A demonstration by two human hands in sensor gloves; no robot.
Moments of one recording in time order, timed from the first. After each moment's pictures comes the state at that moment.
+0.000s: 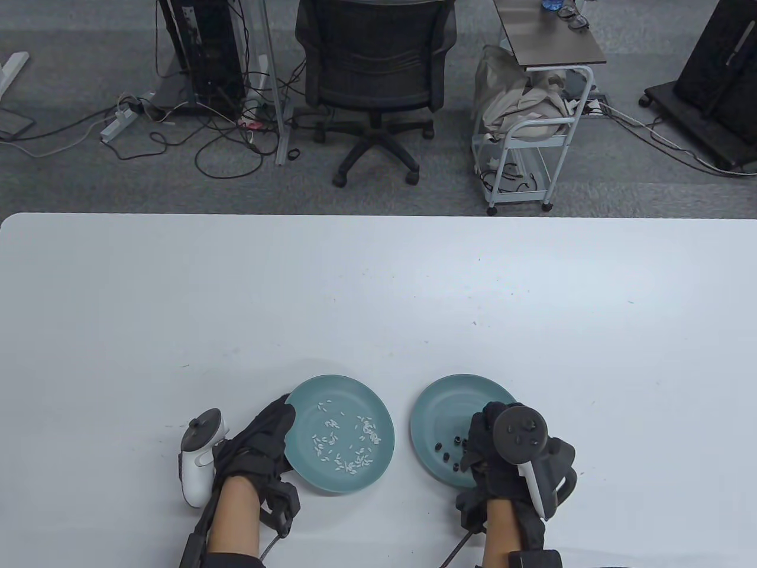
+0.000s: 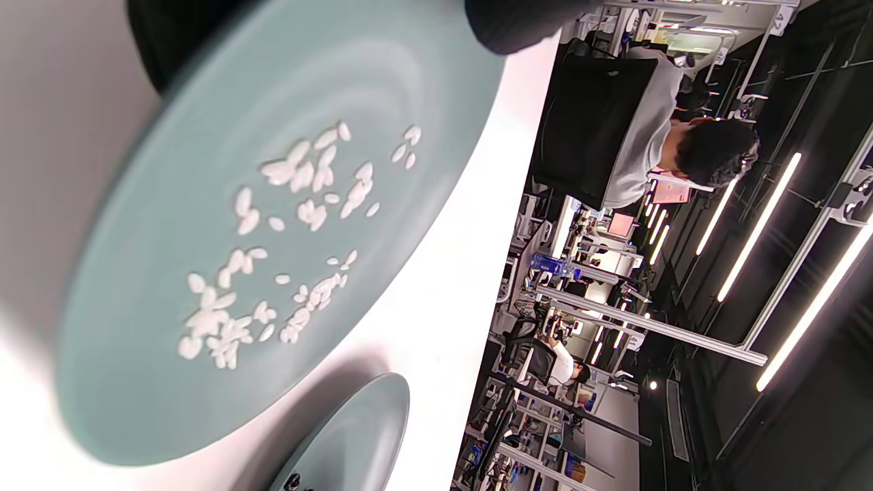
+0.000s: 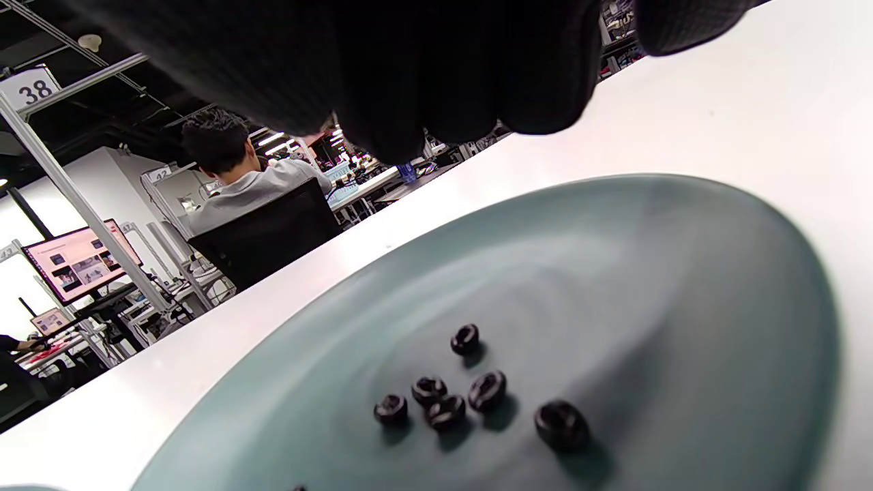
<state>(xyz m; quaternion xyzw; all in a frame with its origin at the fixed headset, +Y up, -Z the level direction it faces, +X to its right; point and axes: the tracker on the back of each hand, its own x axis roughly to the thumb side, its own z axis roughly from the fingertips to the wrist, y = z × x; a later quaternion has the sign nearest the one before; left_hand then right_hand) -0.229 -0.782 -0.261 -0.25 0.10 0.72 0.64 0.160 -0.710 -0.242 -0.19 -0.05 0.94 0.26</state>
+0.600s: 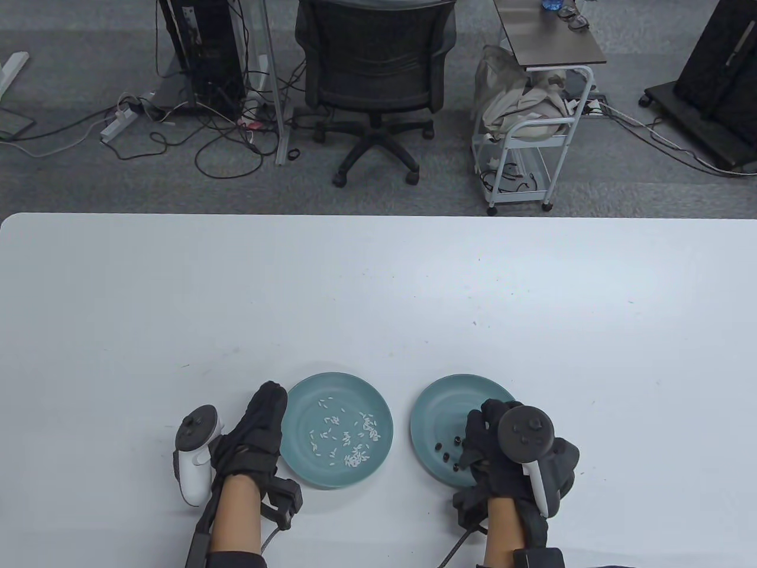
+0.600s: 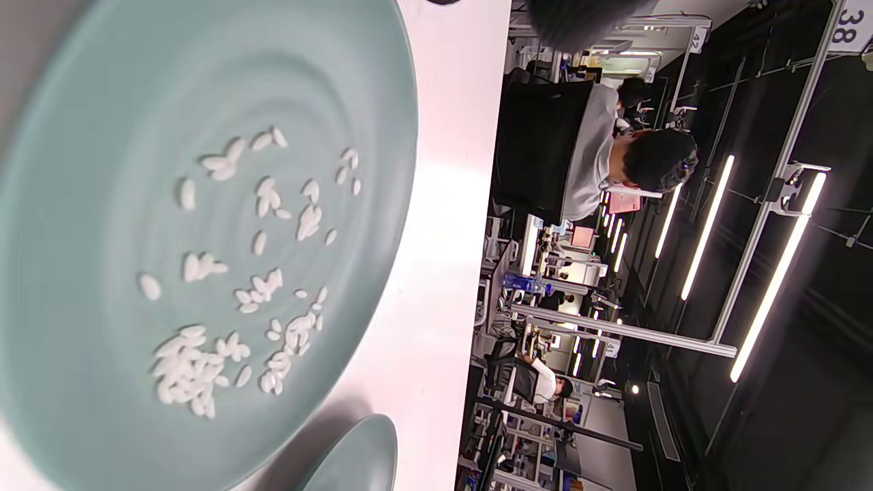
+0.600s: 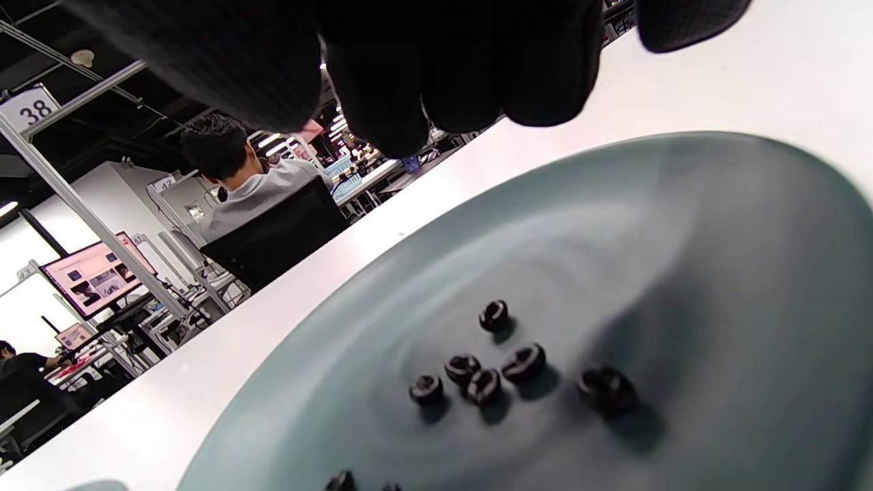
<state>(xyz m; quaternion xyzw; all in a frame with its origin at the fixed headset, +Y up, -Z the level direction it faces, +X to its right) -0.233 -0.768 -0.259 -0.18 0.09 0.71 0.68 0.161 -0.714 -0.242 -0.19 -0.04 0.93 0.30</state>
